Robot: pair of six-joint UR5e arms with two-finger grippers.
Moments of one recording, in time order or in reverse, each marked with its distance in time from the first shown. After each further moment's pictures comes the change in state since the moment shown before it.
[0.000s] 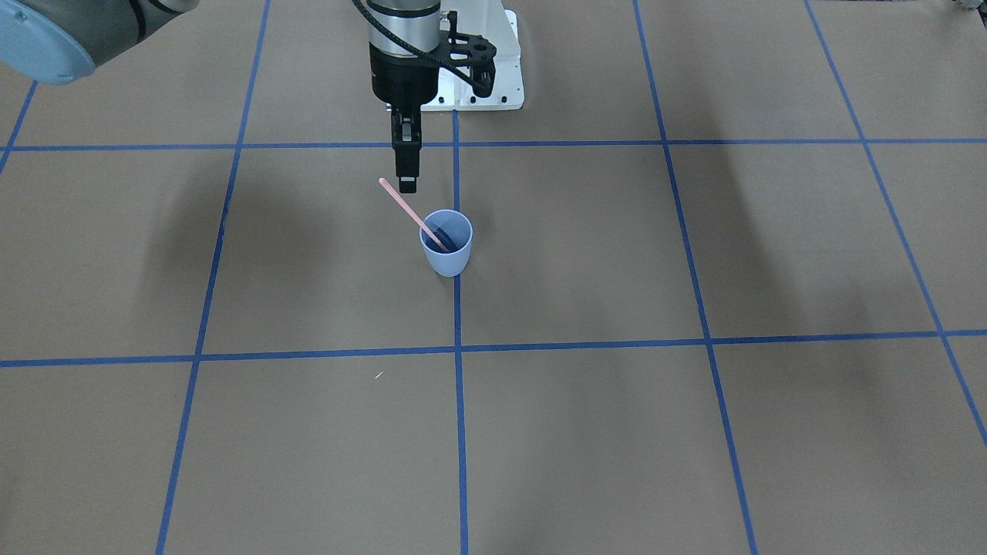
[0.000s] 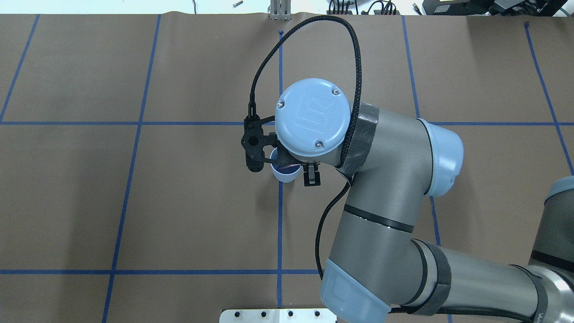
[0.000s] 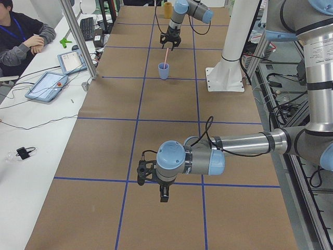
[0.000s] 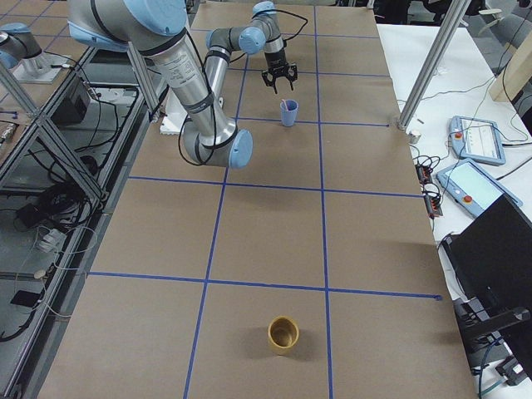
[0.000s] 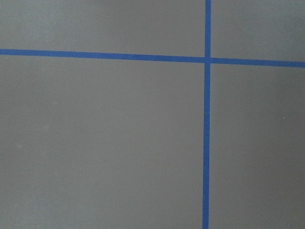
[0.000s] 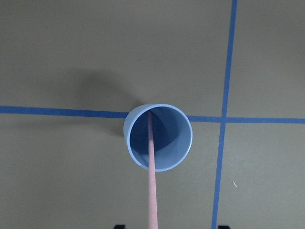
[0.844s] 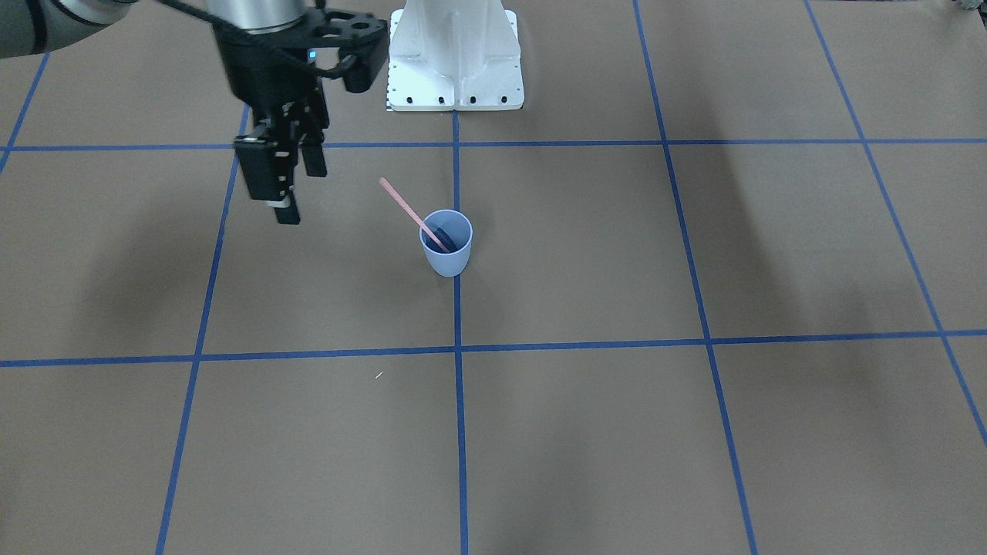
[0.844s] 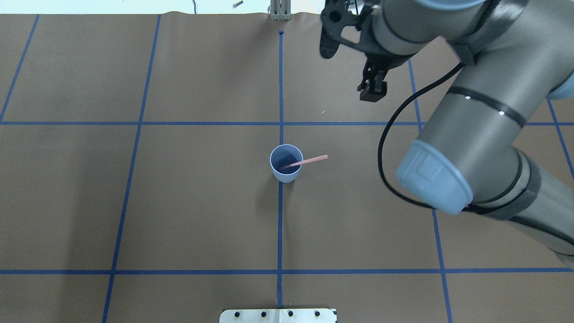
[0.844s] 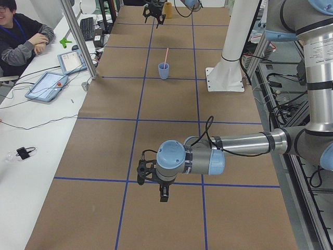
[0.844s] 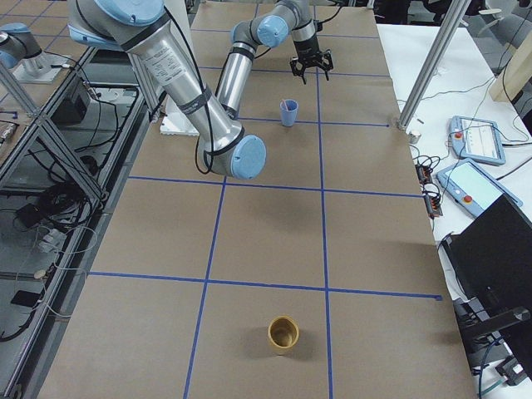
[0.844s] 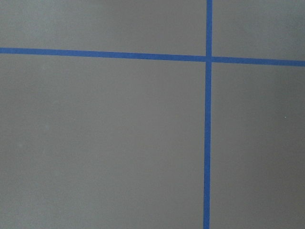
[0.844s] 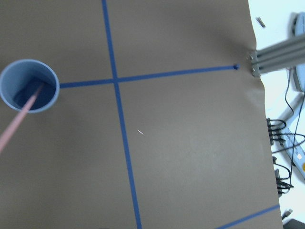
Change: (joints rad) left arm 0.000 0.000 -0.006 -0.001 -0.001 0.002; right arm 0.380 -0.094 0.070 0.061 0.219 -0.010
